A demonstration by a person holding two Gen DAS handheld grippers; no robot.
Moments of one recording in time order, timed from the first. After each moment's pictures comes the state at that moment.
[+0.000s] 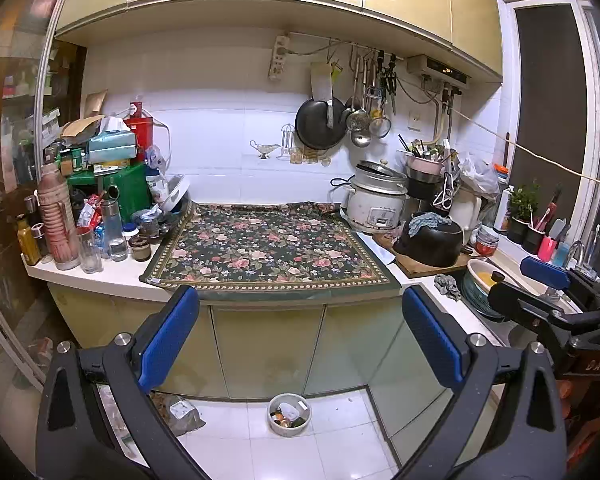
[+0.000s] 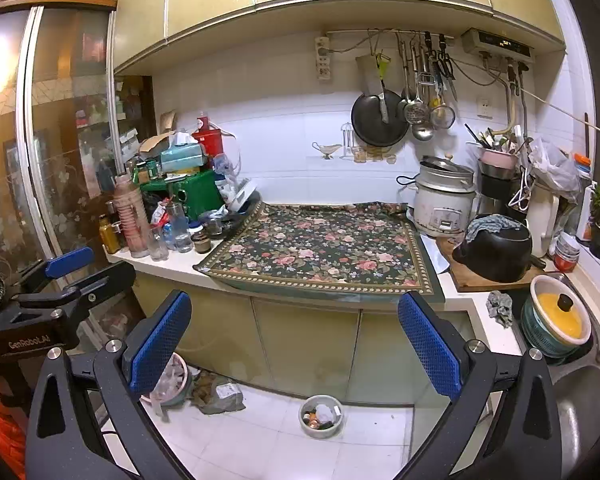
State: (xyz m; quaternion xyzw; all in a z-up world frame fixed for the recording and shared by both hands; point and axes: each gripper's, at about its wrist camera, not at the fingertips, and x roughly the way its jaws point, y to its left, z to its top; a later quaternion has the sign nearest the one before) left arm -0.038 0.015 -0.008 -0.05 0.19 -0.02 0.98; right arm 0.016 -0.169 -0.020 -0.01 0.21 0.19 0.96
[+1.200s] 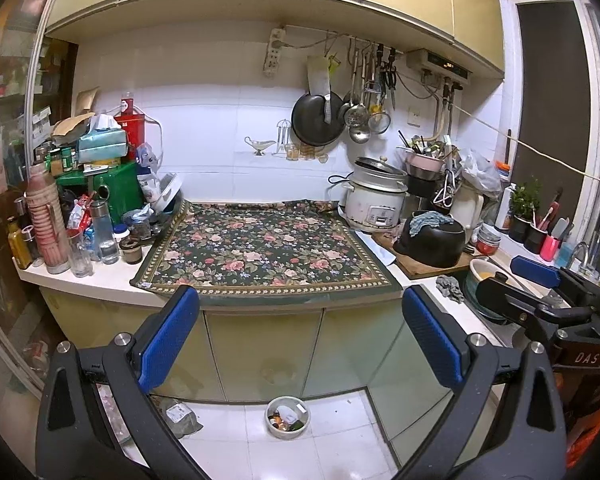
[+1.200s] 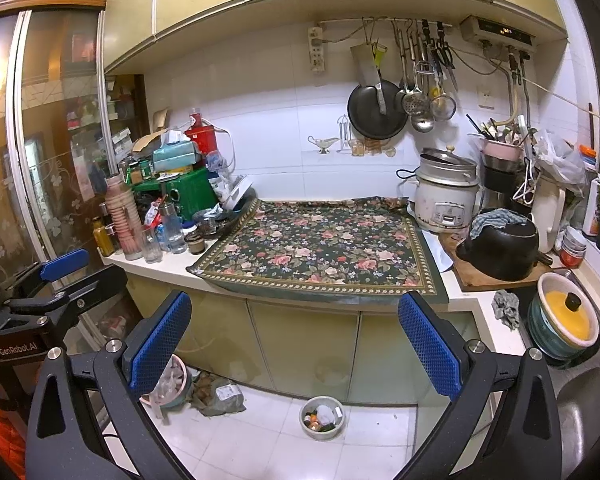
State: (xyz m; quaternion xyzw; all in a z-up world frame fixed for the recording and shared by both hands) left arm 0.009 -0.006 -0.011 -0.05 0.20 -0.02 0.98; right arm 0.054 -0.161 -0.018 0.01 0.23 0.19 0.96
